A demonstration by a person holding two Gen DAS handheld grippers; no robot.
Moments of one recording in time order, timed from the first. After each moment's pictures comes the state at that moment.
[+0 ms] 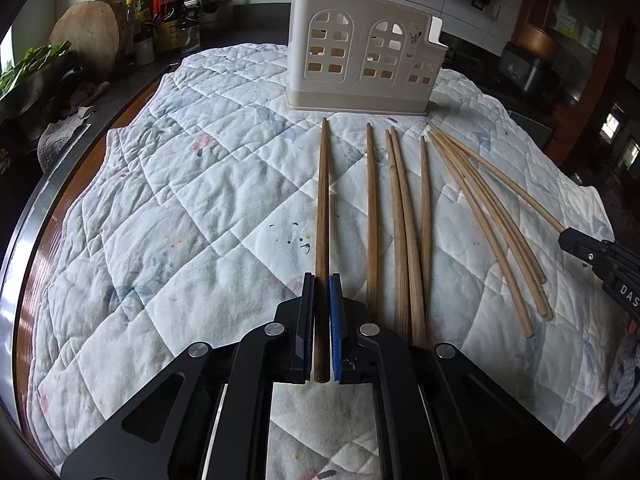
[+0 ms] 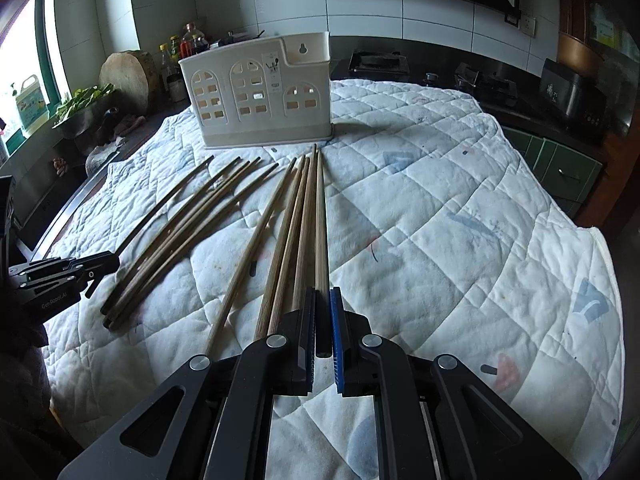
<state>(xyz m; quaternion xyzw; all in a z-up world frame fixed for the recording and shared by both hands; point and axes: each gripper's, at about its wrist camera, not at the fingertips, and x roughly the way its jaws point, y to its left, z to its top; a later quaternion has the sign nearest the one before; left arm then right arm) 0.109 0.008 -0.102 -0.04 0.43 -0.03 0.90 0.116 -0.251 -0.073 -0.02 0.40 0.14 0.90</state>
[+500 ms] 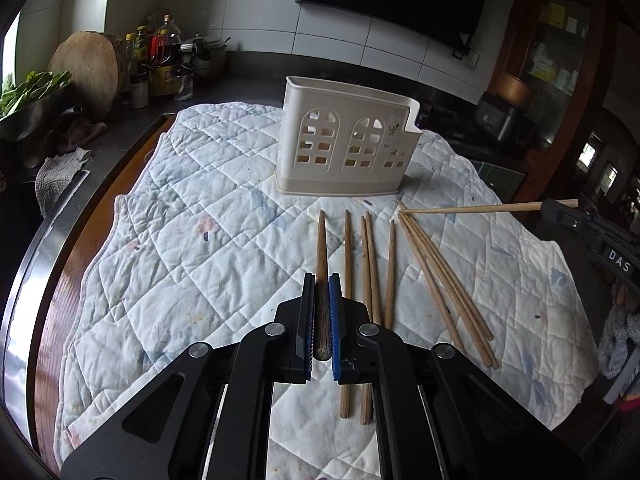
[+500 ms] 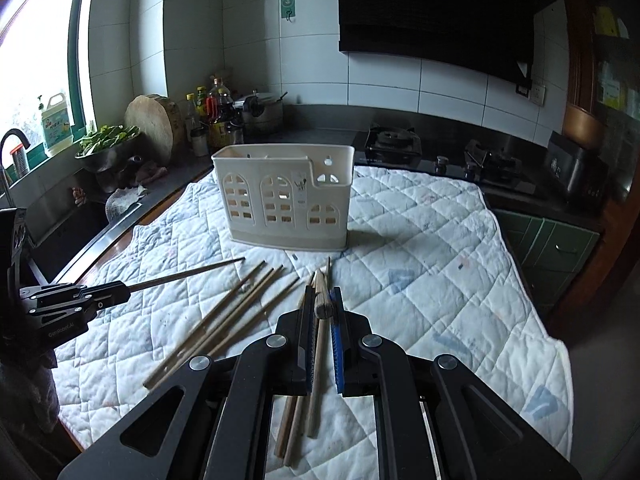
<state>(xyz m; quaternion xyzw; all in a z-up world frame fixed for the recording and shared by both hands) 0.110 0.024 -0.034 -0.07 0.35 -0.07 0.93 0.139 -0.233 0.019 -0.04 0.31 0.17 0.93</state>
